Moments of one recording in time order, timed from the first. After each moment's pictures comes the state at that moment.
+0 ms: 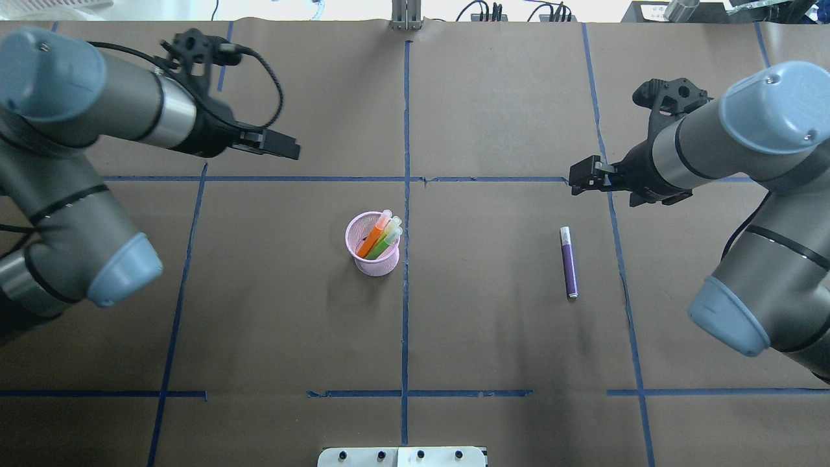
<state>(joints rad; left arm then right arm) -0.83 -1.98 -1.84 -2.04 -2.06 -0.92 0.79 -1.31 2.00 -1.47 1.98 1.19</state>
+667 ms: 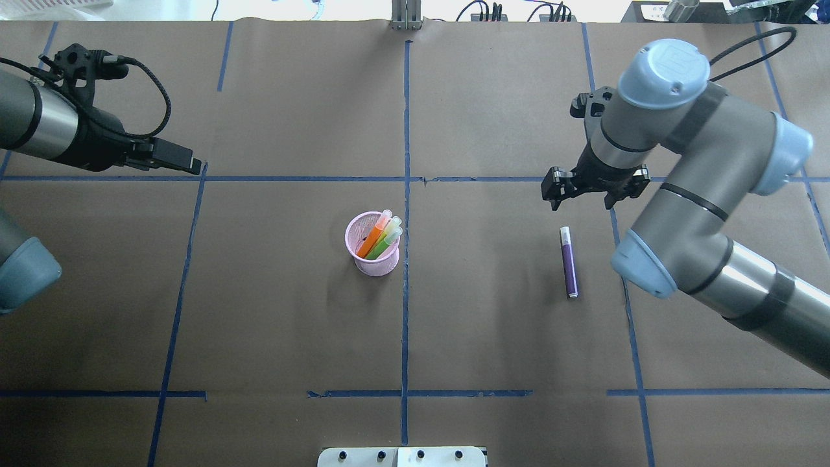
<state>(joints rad) -0.93 -1.77 -1.92 -2.02 -2.13 -0.92 0.80 -1.10 1.71 -1.69 2.14 0.90</state>
